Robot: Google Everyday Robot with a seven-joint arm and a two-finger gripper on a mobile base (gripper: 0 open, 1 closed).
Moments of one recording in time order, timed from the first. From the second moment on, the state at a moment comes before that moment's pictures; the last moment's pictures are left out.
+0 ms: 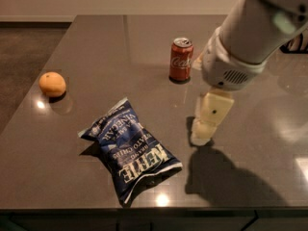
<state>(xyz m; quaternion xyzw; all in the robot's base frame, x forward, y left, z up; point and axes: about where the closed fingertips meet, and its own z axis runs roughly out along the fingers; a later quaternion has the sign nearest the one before) 0.444 -0.091 0.934 -0.66 0.73 0.03 0.17</state>
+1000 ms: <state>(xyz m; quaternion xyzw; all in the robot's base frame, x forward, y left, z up) 0.411 0.010 0.866 -0.69 0.70 0.11 0.13</state>
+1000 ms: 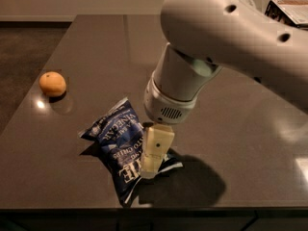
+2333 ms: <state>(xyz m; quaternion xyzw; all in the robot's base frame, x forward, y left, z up) 0.430 0.063 0.878 -0.71 0.68 0.16 0.13</state>
